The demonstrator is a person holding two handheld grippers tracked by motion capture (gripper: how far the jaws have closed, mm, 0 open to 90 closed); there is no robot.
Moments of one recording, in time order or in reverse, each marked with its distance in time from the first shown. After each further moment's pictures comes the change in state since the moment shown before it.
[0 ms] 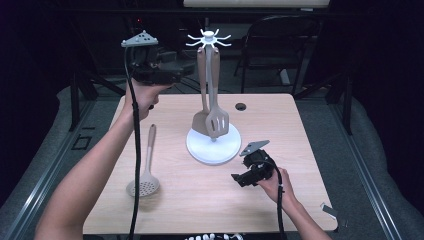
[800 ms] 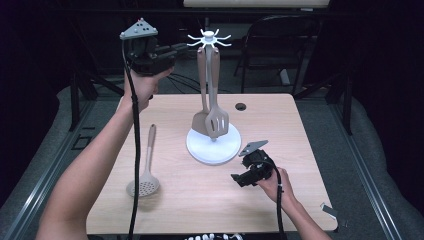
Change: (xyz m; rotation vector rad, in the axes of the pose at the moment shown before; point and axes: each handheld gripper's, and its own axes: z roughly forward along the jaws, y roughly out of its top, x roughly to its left) left arm -0.003 0.019 -0.001 -0.052 0.044 0.084; right arm 0.000 0.001 0.002 0.015 -0.003 -0.014
